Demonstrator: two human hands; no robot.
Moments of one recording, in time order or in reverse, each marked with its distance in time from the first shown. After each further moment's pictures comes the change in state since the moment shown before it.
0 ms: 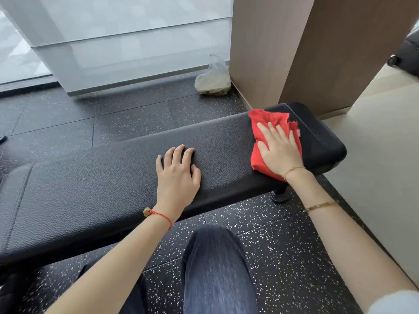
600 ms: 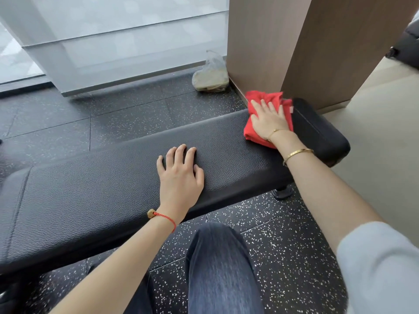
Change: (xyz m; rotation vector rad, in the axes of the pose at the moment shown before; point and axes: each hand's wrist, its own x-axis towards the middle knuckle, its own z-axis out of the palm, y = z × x) left_hand 0.001 -0.001 0.002 0.013 0.000 0.001; right_hand 0.085 -0.021 -0.005 -0.028 -0.113 0.071
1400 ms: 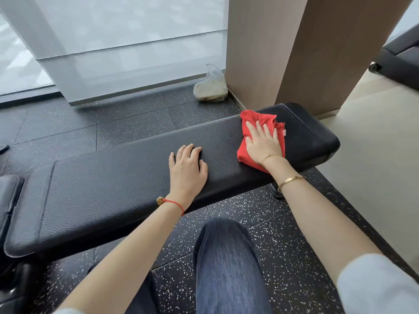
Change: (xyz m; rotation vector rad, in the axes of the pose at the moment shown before) left_hand -0.008 -0.014 -0.017 -0.202 -0.054 0.019; right_hand -0.091 -0.037 0.020 0.028 0.065 0.027
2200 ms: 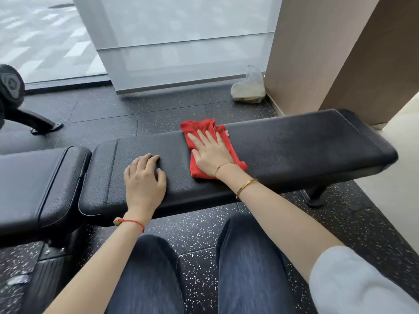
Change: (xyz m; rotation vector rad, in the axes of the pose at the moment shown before) left_hand -0.085 -0.177 -0.080 0.107 0.245 -0.278; right_hand -0.063 -0.241 0.044 -0.039 -0.081 -0.552
